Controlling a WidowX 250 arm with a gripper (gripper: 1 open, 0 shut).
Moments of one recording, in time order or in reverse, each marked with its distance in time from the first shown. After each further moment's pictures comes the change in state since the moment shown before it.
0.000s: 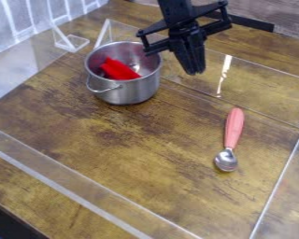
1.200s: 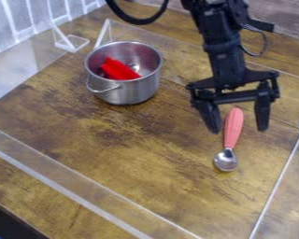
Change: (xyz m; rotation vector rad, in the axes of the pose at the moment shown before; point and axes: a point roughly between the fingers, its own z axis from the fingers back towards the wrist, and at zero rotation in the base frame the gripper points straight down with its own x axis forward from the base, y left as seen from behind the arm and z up) arm -0.030 -0.024 -0.081 0.058 0.127 -0.214
